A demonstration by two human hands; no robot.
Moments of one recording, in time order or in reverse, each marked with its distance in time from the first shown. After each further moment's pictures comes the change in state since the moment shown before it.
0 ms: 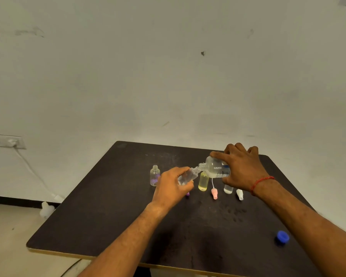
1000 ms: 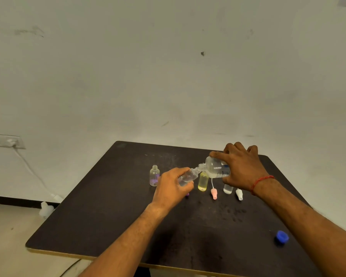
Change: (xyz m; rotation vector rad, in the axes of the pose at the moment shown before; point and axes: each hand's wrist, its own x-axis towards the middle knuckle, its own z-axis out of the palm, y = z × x) left_hand 0.000 -0.004 0.002 -0.026 -0.041 0.001; right_hand 0.001 -0.001 -0.005 -0.025 -0.009 -0.012
